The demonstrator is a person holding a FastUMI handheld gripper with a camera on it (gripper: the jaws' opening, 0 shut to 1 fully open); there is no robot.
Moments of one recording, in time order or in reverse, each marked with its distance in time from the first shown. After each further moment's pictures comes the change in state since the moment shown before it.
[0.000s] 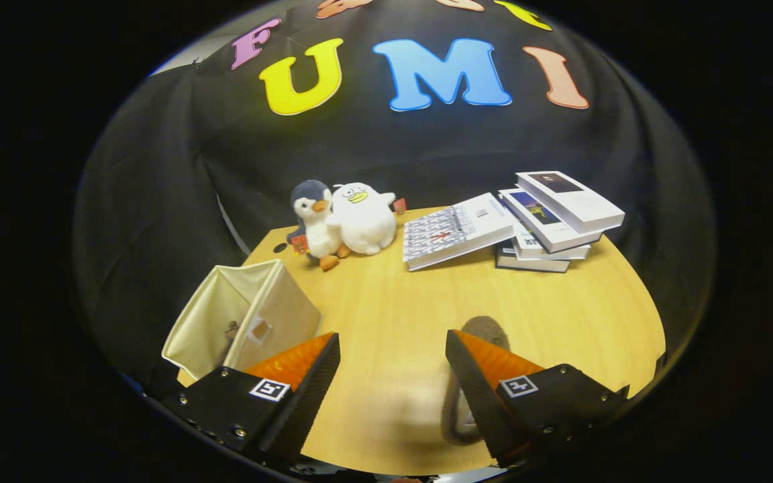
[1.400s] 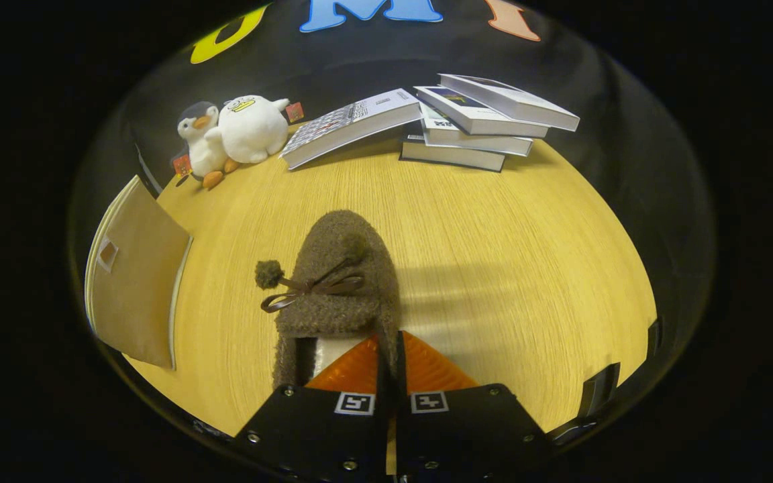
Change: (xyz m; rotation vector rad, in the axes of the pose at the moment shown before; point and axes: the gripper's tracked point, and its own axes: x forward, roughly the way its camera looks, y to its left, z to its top) arm 0.054 -0.114 -0.121 0.079 0.321 -0.191
